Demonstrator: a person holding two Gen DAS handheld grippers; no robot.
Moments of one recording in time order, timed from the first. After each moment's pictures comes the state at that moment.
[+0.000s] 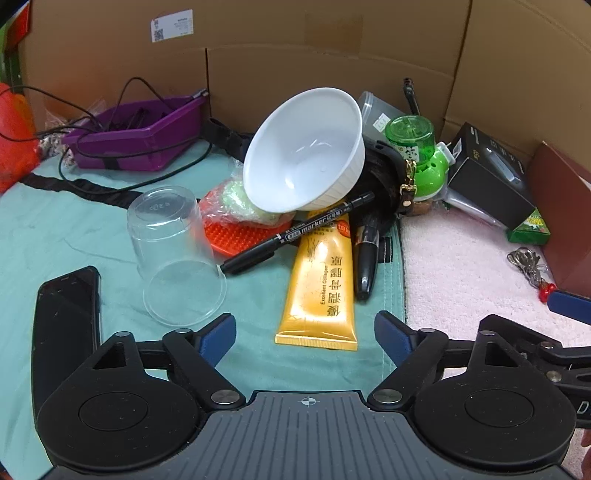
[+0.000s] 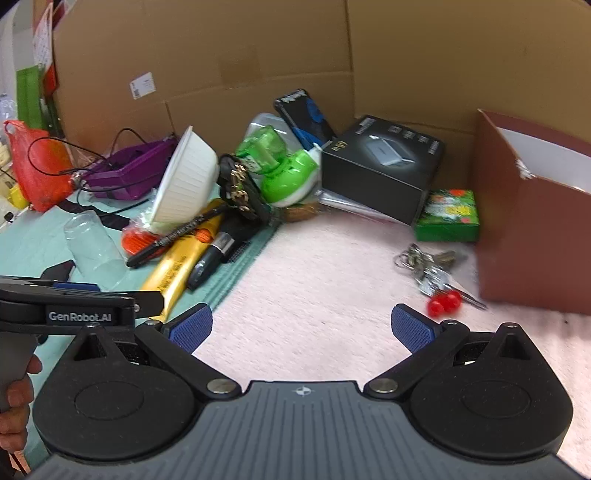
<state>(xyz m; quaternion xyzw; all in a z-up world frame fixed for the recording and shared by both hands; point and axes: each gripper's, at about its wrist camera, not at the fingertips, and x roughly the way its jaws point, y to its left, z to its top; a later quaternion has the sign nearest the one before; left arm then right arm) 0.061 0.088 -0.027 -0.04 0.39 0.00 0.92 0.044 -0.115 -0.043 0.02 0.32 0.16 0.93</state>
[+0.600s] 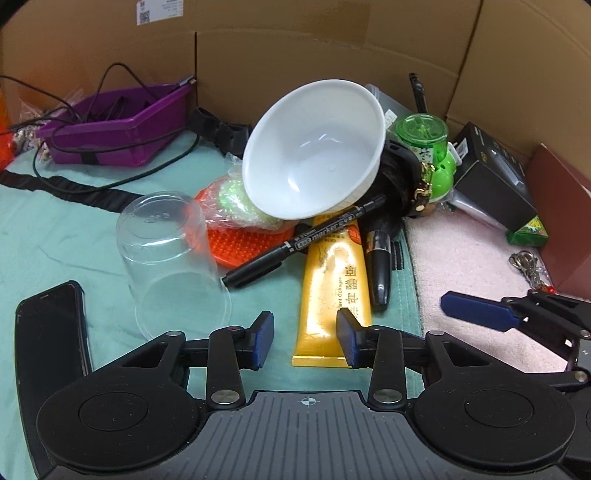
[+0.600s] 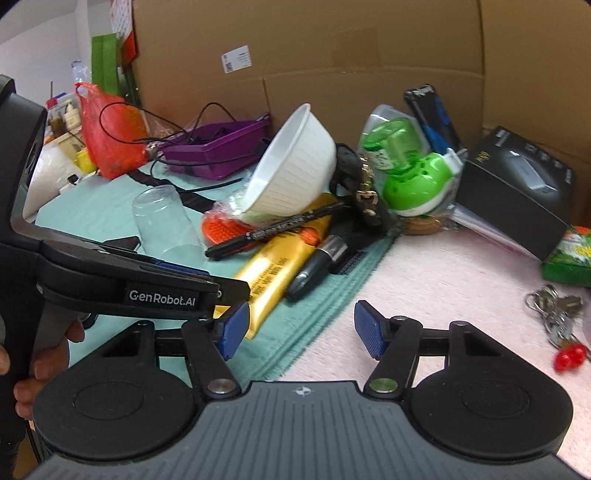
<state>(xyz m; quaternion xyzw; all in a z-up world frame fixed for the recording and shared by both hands) 0.083 0.115 -0.034 -0.05 0.40 -0.05 0.91 0.063 -0.055 -0.054 -0.02 0.32 0.29 0.90</state>
